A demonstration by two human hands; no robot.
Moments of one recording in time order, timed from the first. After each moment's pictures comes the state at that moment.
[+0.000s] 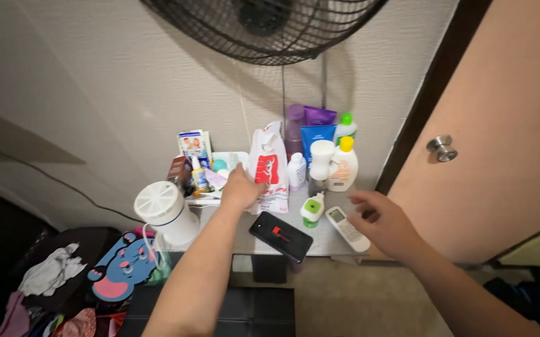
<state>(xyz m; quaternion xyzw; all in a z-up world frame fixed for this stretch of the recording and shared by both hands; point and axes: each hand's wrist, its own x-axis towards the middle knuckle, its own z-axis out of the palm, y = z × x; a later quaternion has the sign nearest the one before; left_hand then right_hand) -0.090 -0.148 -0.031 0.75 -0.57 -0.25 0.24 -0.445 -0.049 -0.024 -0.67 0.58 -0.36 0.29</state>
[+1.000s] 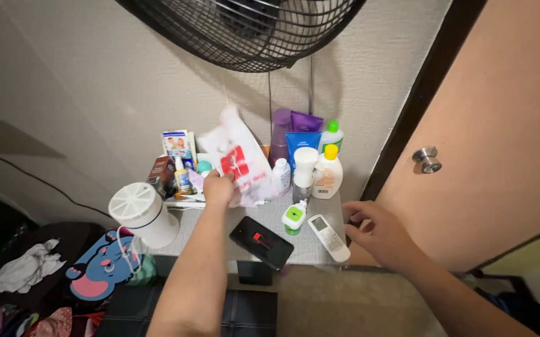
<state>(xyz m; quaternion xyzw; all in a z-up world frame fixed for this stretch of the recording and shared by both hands) -0.114 -0.178 -0.063 0.76 -0.38 -0.28 0.45 -0.477 -0.054 -0.004 -0.67 0.60 -0.30 0.33</state>
